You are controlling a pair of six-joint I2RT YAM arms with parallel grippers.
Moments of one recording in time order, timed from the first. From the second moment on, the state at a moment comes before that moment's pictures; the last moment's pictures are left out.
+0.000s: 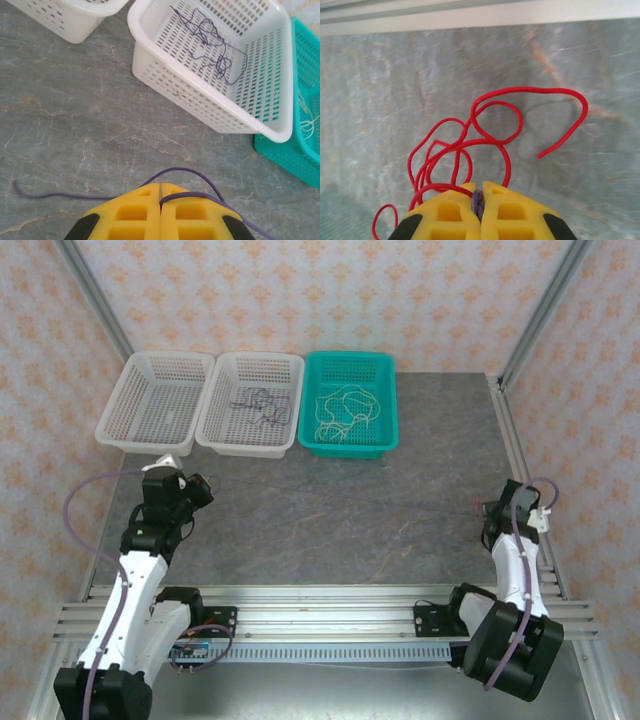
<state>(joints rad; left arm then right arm) 0.05 0.73 0.60 -0.47 0.05 -0.60 -0.42 0.94 0.47 -0.41 0.07 1.06</state>
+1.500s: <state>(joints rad) -0.11 1.00 1.27 -0.34 0.39 -0.51 0.28 1.41 0.78 -0.42 -0.17 0.60</state>
